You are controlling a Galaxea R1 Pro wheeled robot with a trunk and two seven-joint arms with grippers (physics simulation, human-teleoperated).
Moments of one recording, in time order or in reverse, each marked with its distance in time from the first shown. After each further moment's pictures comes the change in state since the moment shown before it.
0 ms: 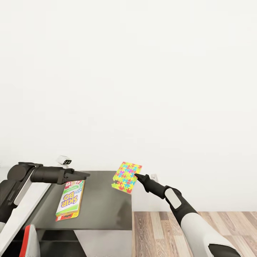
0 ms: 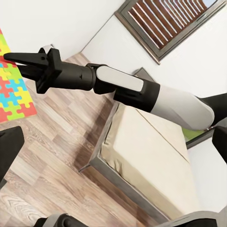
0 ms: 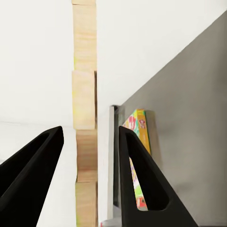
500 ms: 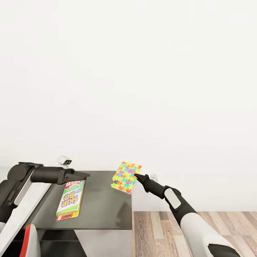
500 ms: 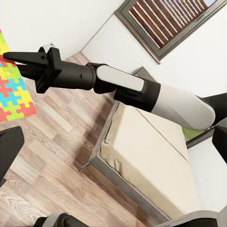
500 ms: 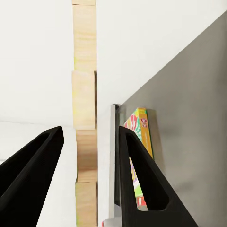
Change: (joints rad) left arm 0.000 0.000 -0.002 0.000 -0.002 0.000 0.000; right arm 0.000 0.004 0.000 0.000 0.001 0.000 0.000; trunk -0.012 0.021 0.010
